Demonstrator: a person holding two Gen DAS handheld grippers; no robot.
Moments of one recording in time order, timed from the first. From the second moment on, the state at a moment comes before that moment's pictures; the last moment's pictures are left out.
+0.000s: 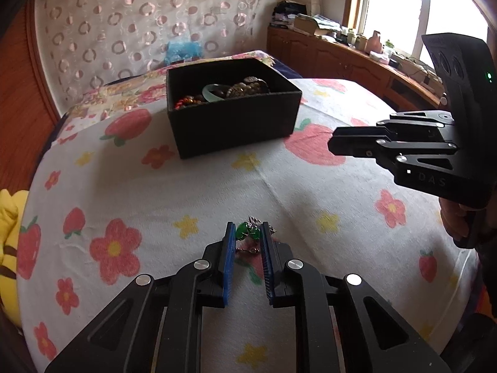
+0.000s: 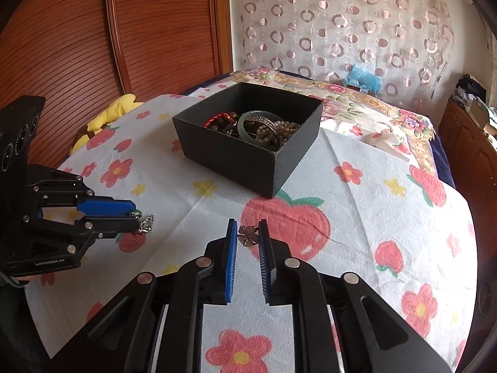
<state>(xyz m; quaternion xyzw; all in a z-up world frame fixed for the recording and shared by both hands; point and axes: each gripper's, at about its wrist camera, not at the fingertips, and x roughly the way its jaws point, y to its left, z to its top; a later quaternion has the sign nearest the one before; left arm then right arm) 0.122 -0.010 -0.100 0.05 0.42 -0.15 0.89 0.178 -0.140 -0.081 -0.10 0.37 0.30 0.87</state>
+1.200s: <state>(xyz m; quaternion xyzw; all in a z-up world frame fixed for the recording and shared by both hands) 0.233 0.009 -0.007 0.02 0.31 -0.12 0.94 0.286 -0.108 -0.017 -0.08 0.31 0.30 0.90</state>
